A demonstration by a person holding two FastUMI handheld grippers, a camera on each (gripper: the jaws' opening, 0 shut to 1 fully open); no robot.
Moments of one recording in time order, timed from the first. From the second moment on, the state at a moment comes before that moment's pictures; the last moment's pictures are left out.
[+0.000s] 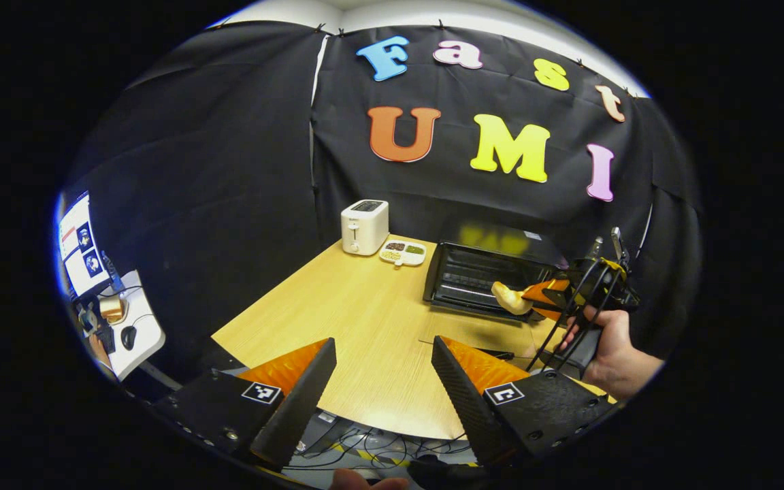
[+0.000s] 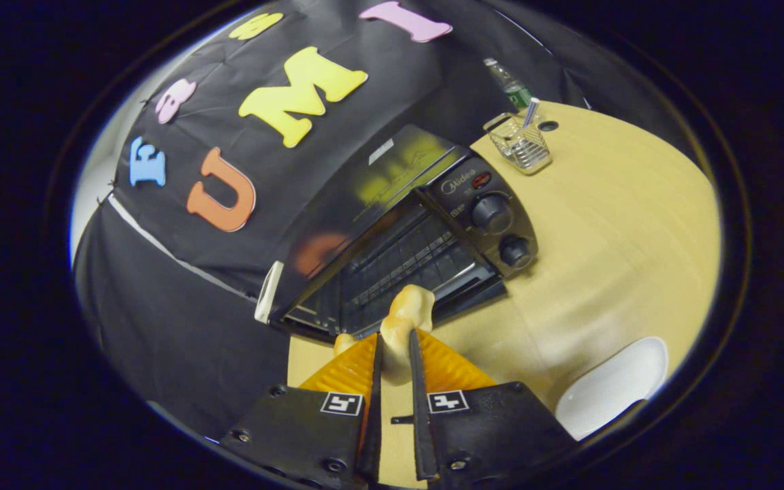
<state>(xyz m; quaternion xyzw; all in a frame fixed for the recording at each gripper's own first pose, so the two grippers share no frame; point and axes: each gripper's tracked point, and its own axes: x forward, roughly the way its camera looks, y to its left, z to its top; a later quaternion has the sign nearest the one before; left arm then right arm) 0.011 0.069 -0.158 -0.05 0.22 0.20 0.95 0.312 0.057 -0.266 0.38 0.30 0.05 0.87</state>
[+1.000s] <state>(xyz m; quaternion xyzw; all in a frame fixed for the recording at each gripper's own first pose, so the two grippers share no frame) 0.024 0.067 -0.166 -0.06 0.25 0.22 0.94 0.402 0.079 -0.293 0.40 0.24 0.01 0.88</state>
